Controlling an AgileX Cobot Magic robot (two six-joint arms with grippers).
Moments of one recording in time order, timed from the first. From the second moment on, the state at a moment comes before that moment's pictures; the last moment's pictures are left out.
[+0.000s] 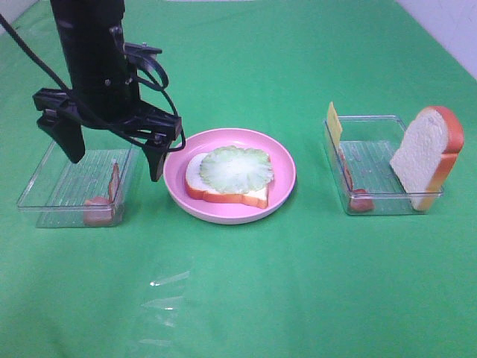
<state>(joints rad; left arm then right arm) -0.49 2.01 -1.59 0.05 1.22 -0.32 -0.04 -0.01 -0.45 0.09 1.10 0.02</state>
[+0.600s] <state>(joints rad) -0.41 2.01 -1.45 -0.03 0.92 -0.34 -0.04 -0.01 -0.45 0.09 1.10 0.02</state>
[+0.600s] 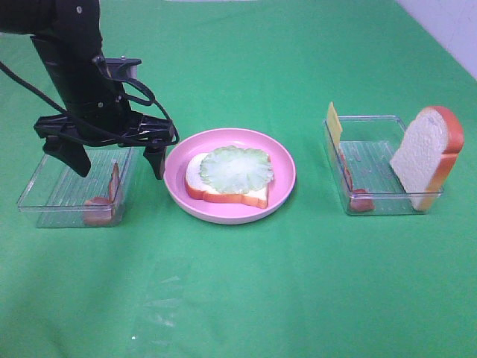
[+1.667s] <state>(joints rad) -0.40 2.06 -1.45 -0.05 0.94 -0.30 -0.04 -0.01 -0.45 0.09 1.10 0.02</state>
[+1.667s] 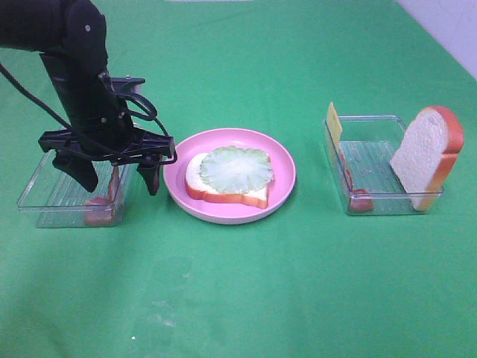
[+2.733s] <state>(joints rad) -0.40 2.06 -1.45 -0.06 0.96 -0.31 -0.04 -0.01 -0.45 0.09 1.10 0.02</state>
